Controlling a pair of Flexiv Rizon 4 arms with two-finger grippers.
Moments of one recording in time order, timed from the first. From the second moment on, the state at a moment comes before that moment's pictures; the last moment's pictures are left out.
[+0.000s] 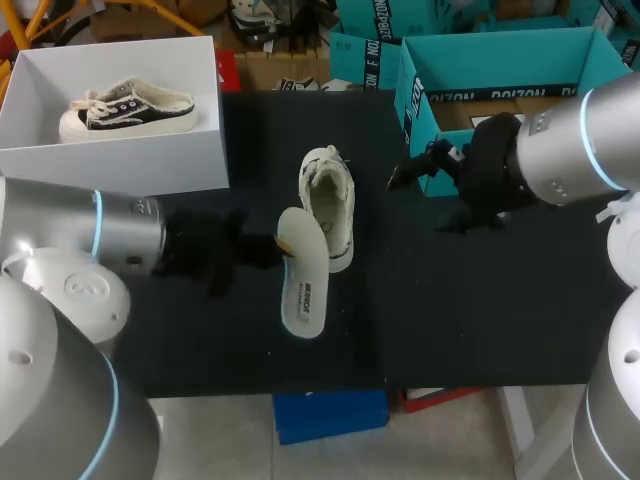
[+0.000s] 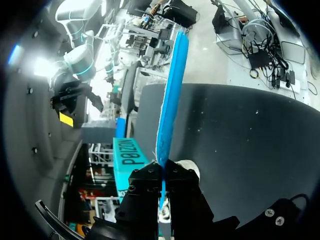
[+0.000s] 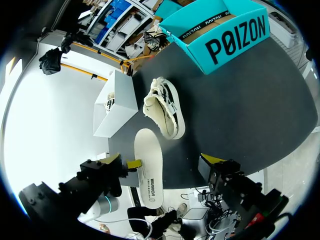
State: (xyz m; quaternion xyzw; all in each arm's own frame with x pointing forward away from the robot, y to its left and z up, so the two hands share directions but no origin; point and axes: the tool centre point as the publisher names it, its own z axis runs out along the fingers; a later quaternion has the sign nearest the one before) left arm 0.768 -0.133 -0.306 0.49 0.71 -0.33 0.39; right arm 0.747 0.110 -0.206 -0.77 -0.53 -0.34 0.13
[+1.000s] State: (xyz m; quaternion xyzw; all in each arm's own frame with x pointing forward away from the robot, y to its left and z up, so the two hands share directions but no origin) left arm 0.824 -0.157 -0.334 0.53 0.73 -0.32 0.31; right arm 0.747 0.110 -0.206 -0.77 -0.53 -0.34 0.13
